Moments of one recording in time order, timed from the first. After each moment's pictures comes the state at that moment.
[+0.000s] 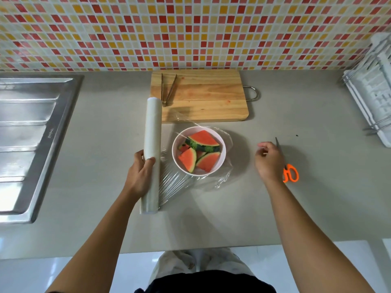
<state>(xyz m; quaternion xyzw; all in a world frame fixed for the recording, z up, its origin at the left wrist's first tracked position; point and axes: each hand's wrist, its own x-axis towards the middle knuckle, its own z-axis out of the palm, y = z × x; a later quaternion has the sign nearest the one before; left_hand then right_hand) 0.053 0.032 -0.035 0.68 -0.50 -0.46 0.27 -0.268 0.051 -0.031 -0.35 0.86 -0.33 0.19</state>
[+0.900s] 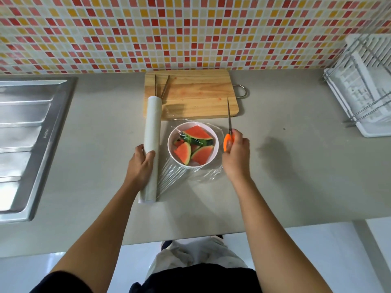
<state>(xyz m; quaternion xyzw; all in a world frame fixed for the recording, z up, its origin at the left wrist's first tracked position) 0.050 0.026 -0.041 0.68 -0.56 -0.39 0.26 -0.190 0.069 0.005 -0.45 0.79 -0.36 0.20</state>
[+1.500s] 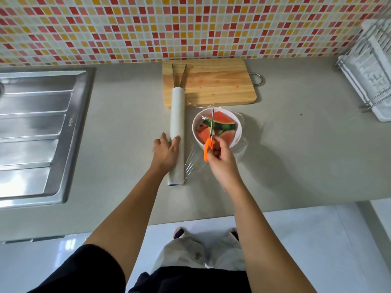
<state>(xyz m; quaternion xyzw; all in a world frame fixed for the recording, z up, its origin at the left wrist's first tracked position) 0.058 0.030 -0.040 0.68 -0.55 -0.43 0.22 -0.085 0.113 0.004 -0.40 0.65 -0.48 0.44</state>
